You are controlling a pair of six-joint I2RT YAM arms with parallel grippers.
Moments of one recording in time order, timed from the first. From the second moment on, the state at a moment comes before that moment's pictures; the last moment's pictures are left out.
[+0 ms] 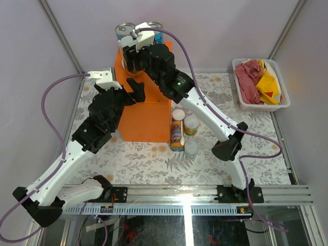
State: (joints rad) left arm -0.64 1.00 1.17 -0.17 -0.50 -0.33; right arm 0.91 2.11 2.50 -0.31 0.29 -0.05
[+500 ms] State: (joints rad) left arm -0.64 0.96 1.16 -0.17 -0.50 -0.33; right arm 0.89 2.20 2.58 -0.24 0.25 -0.04
